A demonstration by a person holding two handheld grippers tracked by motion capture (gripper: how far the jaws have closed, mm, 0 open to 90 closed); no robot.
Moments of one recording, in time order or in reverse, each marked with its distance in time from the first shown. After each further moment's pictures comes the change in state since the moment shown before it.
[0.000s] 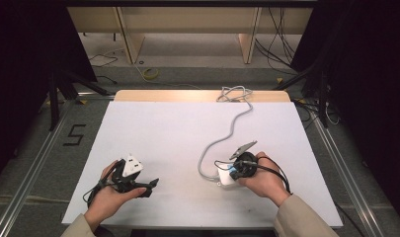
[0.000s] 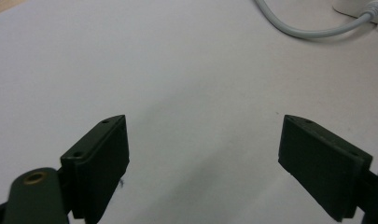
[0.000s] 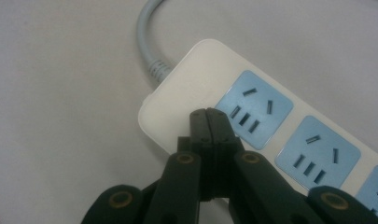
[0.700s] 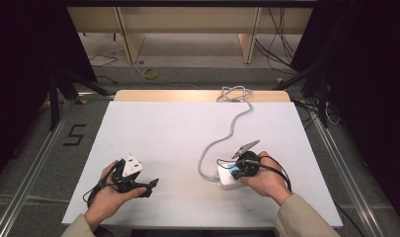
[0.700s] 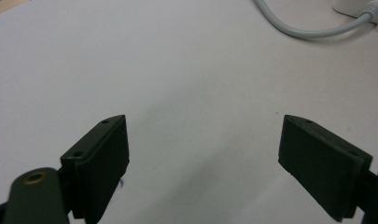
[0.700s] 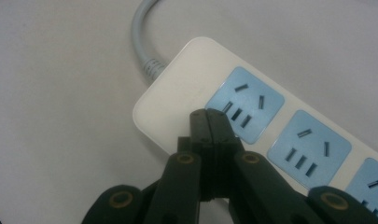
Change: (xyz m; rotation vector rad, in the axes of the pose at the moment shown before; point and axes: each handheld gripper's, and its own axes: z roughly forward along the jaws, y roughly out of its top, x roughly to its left) left arm 0.000 0.000 0.000 -0.001 0.000 0.002; right arm -0.004 -0.002 -0.003 -0.001 -0.002 0.012
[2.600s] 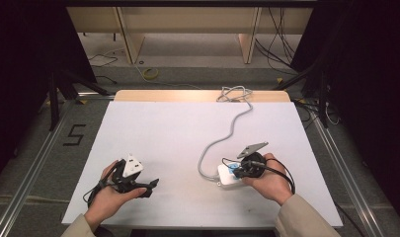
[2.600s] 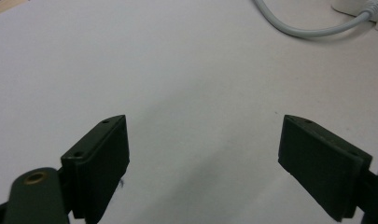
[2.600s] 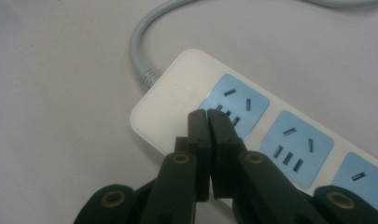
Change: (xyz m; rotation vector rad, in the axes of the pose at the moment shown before) left arm -0.001 0.000 0.000 0.004 0.000 0.005; right arm -0.003 -0.011 -0.008 -0.105 -0.010 0.019
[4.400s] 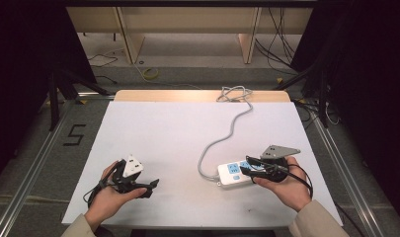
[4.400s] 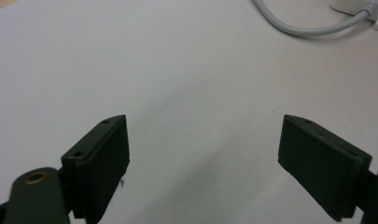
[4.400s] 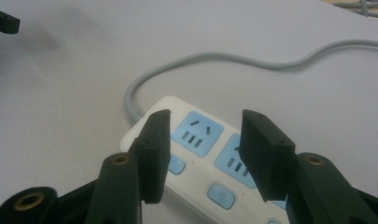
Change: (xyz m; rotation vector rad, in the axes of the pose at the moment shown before) left arm -0.001 -0.001 0.000 0.003 -0.007 -0.007; right arm -0.017 -0.033 -0.033 -0.329 -0.017 0.032
